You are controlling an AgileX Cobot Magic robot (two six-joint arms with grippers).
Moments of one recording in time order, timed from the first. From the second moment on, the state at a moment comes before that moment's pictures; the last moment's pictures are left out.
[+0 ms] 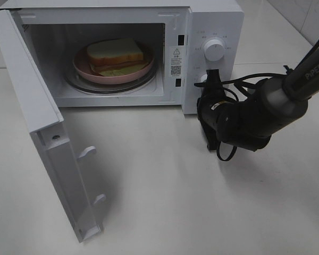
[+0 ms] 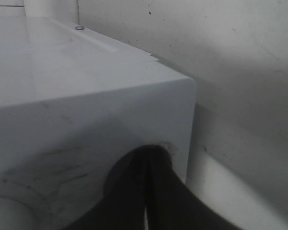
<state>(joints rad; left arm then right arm) -0.02 0.00 -0.52 -0.09 1.08 0.12 0.51 2.16 -0.96 0.66 -0.78 1.23</state>
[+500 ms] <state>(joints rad) -0.02 0.00 -0.52 -0.09 1.08 0.12 0.51 2.15 -0.97 0.69 -0.75 1.22</state>
